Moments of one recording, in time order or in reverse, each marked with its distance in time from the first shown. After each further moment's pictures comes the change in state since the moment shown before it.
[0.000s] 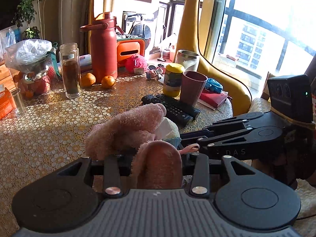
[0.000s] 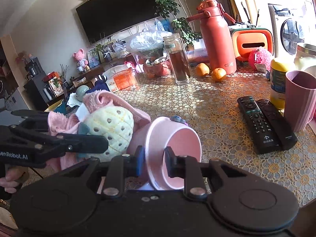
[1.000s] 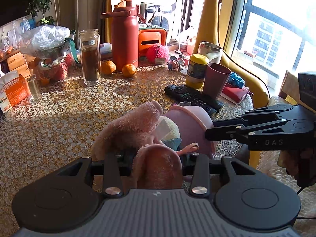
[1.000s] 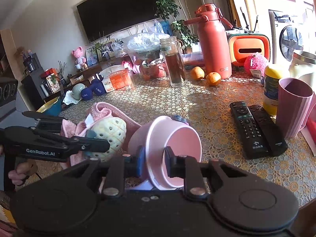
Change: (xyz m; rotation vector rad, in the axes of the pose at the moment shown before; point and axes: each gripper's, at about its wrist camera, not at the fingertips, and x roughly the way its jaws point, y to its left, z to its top) left arm 0.005 0.028 -0.003 -0.062 0.042 0.083; right arm -0.005 -0.007 0.002 -0.041 -0.005 -0.025
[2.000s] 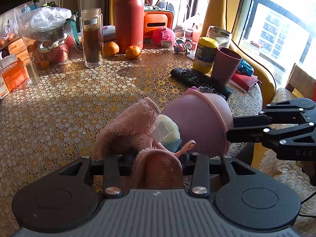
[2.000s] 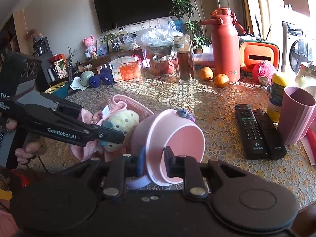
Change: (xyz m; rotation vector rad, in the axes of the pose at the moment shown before) left arm 0.034 0.011 -0.012 -0.034 0.104 0.024; right arm -0.009 0.010 -0.012 -0.111 0.021 0.019
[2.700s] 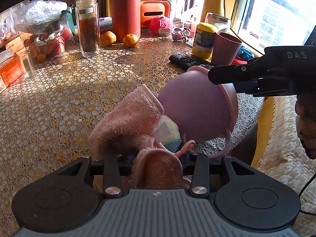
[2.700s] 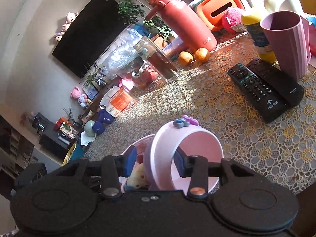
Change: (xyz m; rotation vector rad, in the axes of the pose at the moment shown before) left arm 0.010 -0.006 -0.016 0.032 0.034 0.006; right arm 0.024 -0.055 0.009 0.587 -0.049 0.129
